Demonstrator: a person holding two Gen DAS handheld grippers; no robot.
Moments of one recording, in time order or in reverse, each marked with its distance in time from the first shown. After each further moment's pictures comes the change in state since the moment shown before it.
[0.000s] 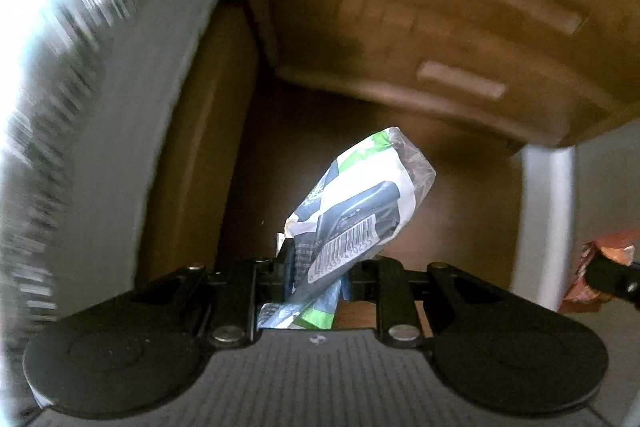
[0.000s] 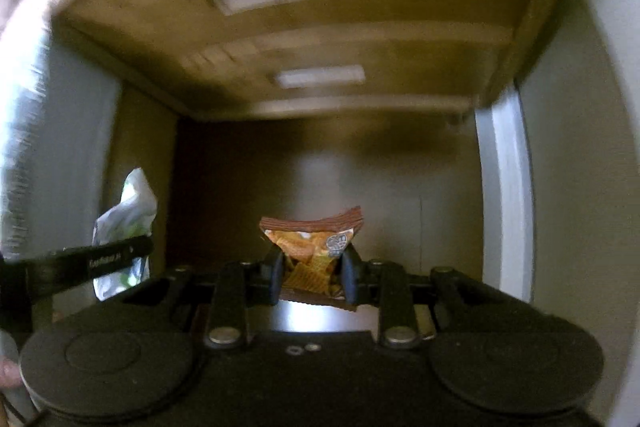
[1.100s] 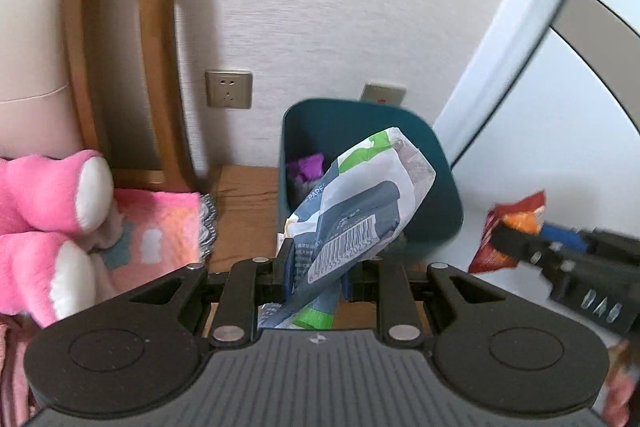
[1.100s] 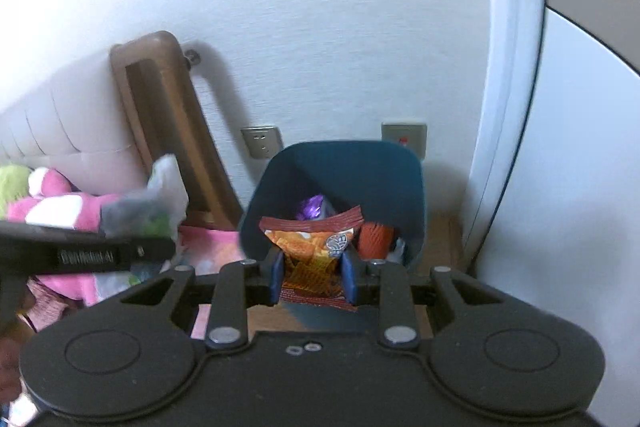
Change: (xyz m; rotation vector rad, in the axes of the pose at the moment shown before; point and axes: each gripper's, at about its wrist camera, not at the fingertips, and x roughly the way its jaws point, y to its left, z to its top) left arm -0.449 -0.078 0.264 0.173 -0.390 -0.262; right arm -0.402 0.102 0.260 -0.187 -0.538 0.016
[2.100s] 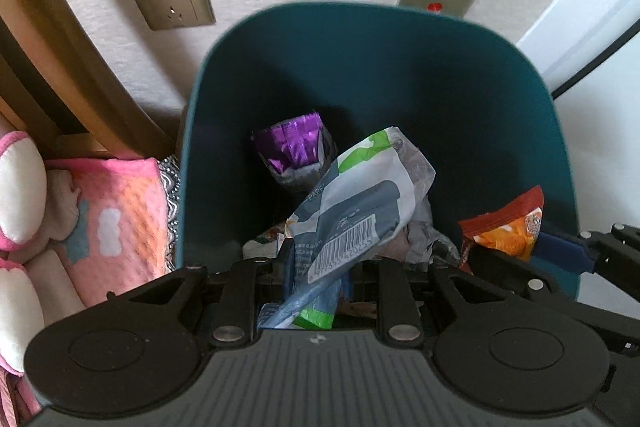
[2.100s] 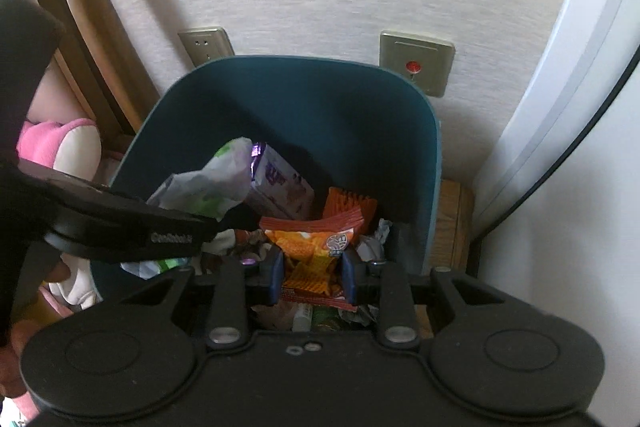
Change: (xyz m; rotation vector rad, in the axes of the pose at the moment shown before) left arm 0.213 -0.039 0.046 0.007 0.345 0.135; right arm 0.177 -0.059 0.031 -0.079 0.326 0.005
